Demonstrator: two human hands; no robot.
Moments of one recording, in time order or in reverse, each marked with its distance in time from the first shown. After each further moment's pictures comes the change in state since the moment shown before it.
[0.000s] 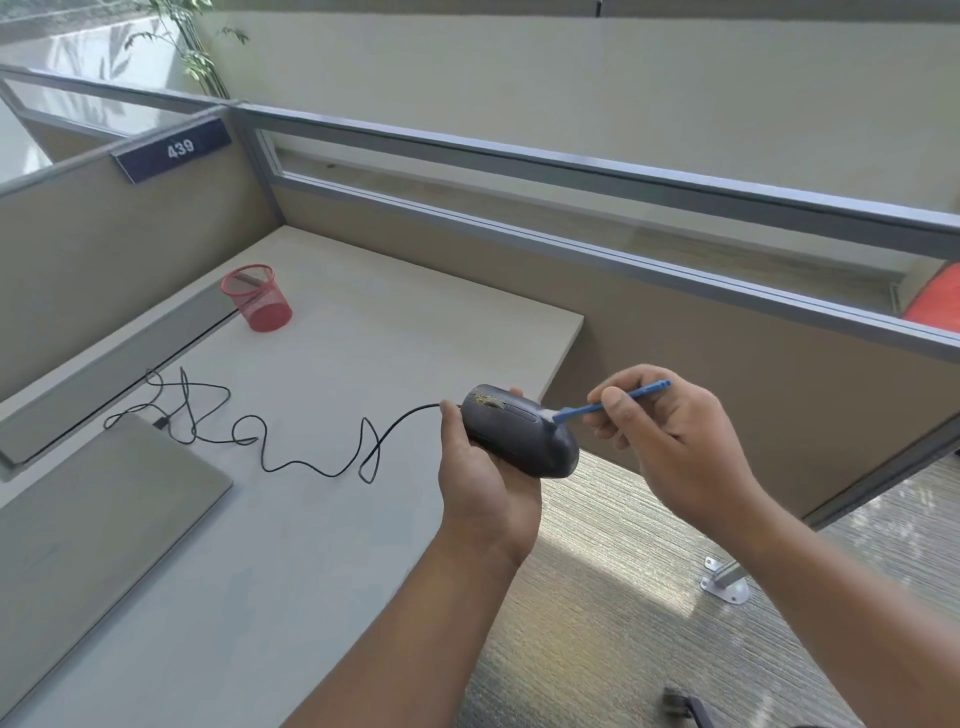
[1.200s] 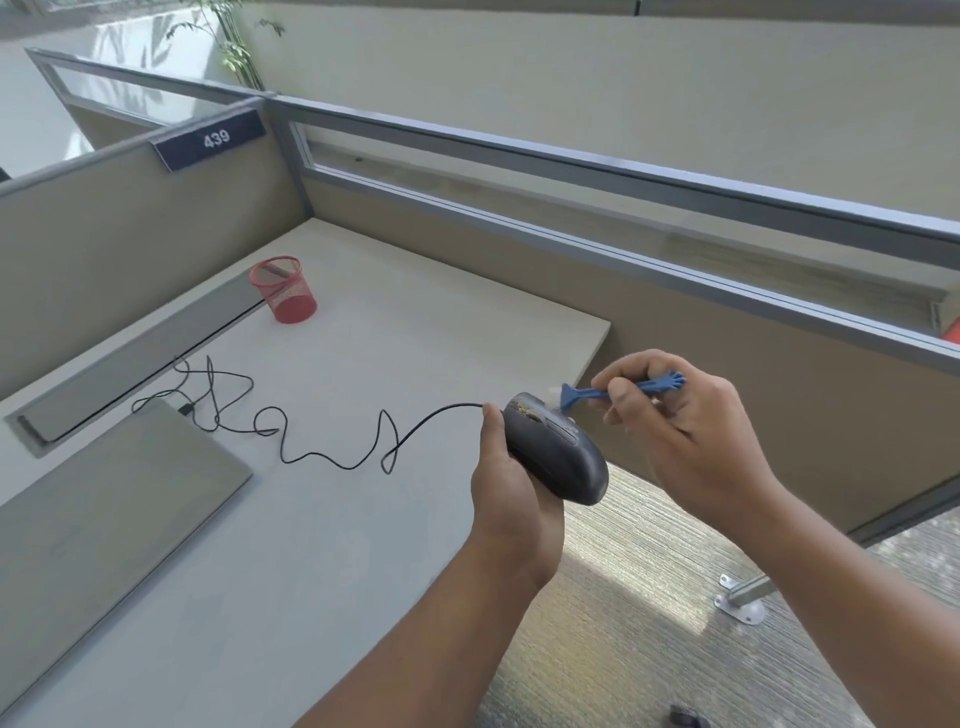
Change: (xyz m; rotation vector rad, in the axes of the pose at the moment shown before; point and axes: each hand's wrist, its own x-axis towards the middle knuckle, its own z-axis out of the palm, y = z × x) left_hand 0.004 -0.005 -0.004 0.047 -0.047 -0.009; right_hand 0.020 -0.016 0.011 -0.107 -0.035 -0.160
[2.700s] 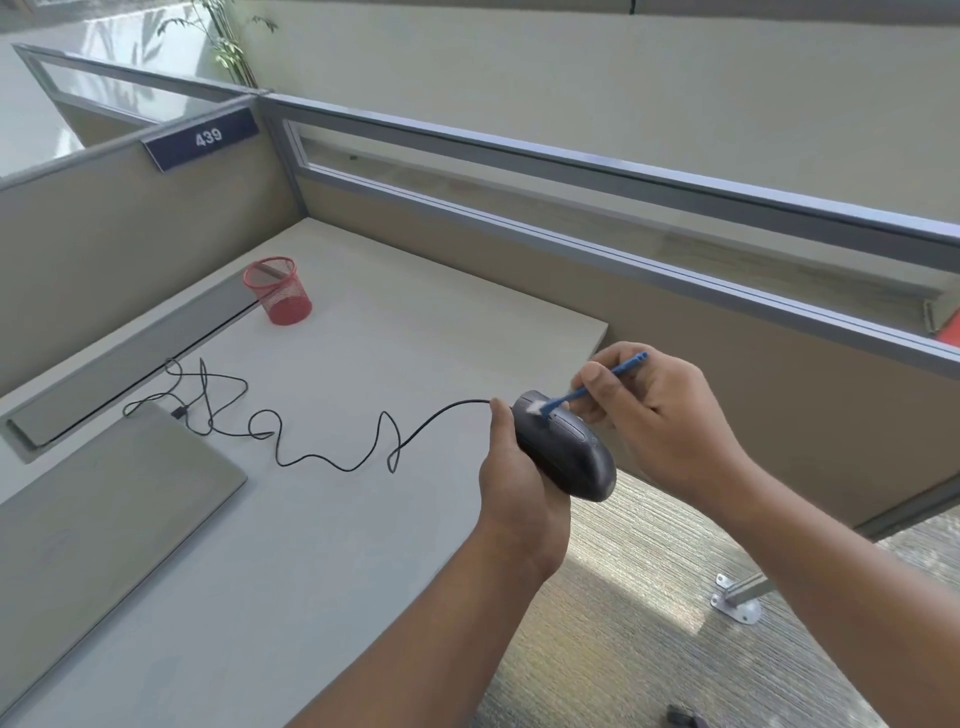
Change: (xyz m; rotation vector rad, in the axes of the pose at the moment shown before) left_hand 0.013 0.001 0.009 0.026 -0.046 -0.043; right_hand 0.023 0.006 0.015 0.060 -0.049 0.113
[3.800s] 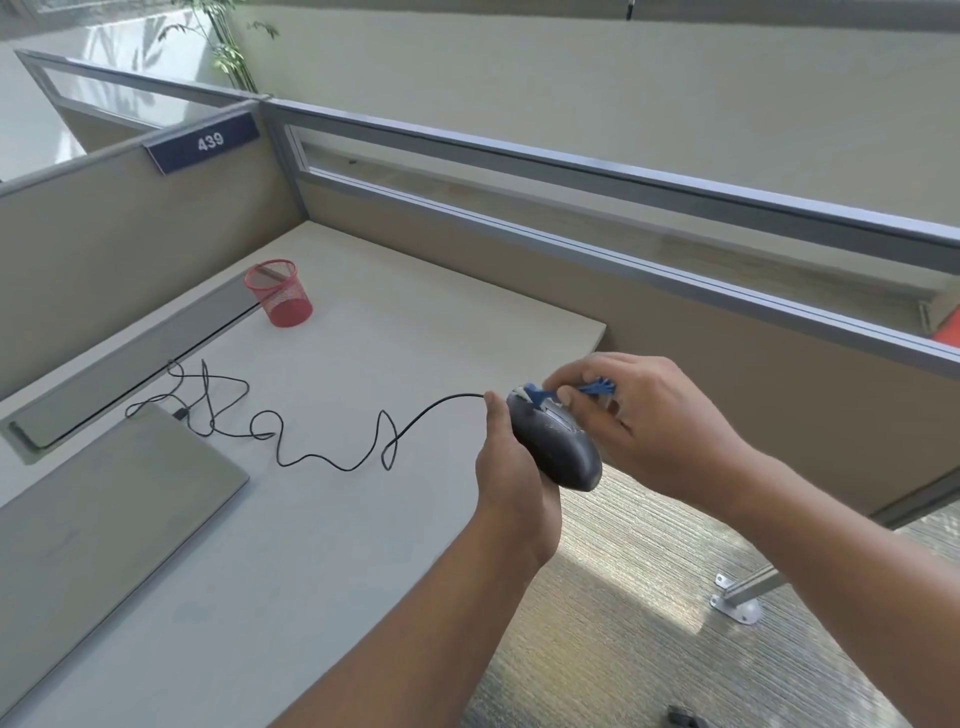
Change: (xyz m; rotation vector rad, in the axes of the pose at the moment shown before) left_hand -0.004 0.008 0.002 0.047 0.061 0.030; right_hand -0.004 -0.016 -0.009 -0.459 -0.180 -0.263
